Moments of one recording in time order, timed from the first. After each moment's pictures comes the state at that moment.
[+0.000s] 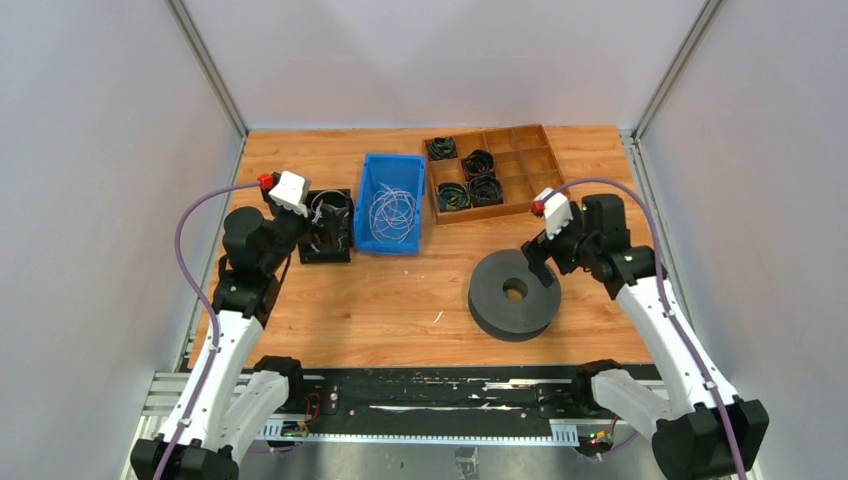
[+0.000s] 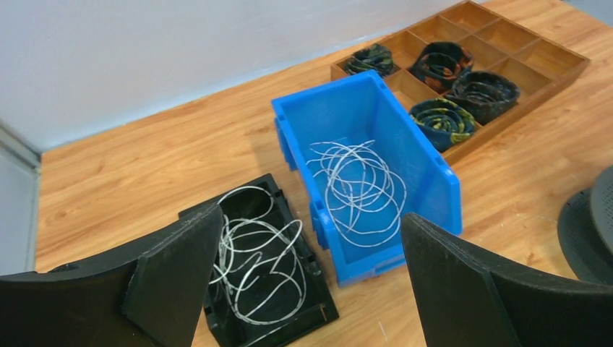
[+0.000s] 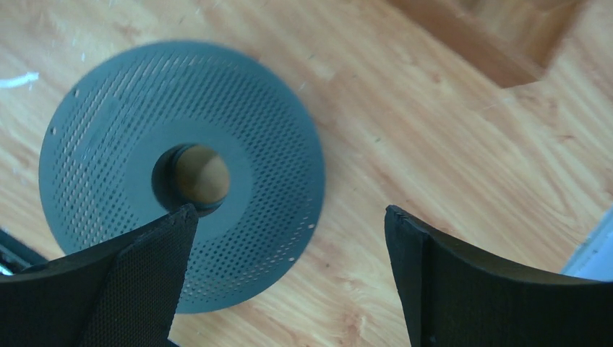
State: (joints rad) left arm -0.11 0.77 0.69 0.00 0.28 0.10; right arm 0.18 0.97 0.91 -0.68 -0.29 -0.48
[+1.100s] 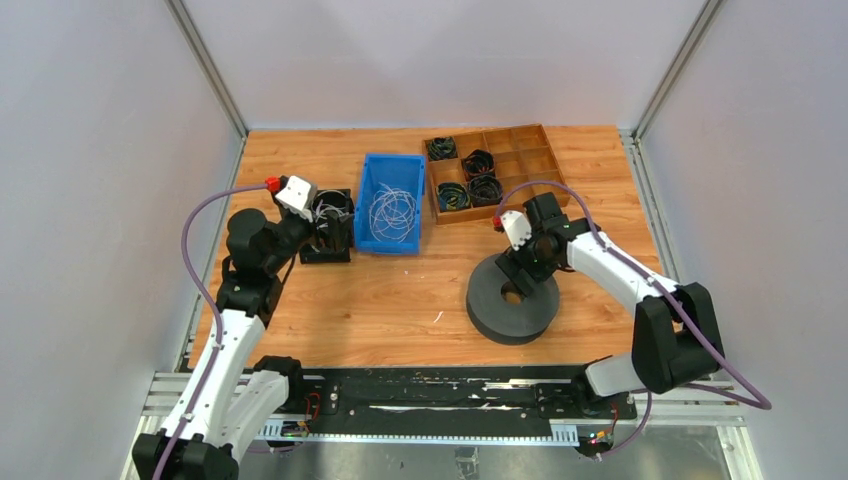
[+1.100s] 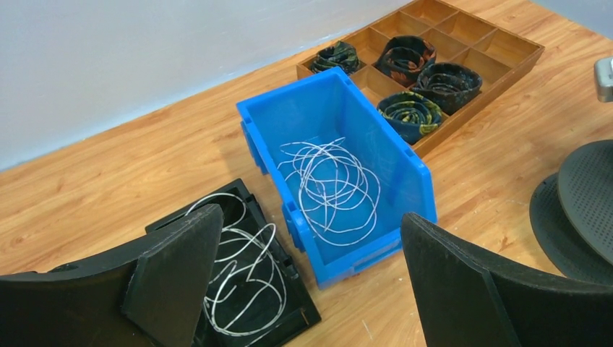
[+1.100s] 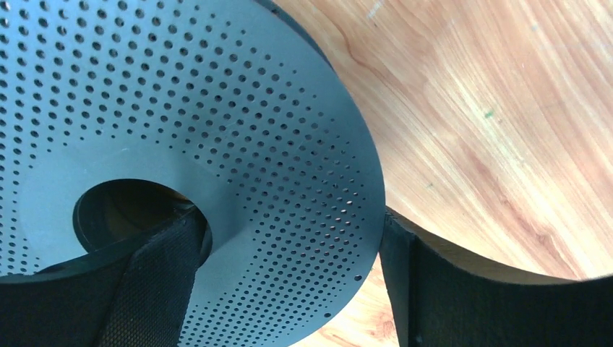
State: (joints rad) left arm -0.11 0.78 0.66 0.04 0.40 0.11; right arm 0.34 1.41 0.91 -0.71 -0.09 -0.43
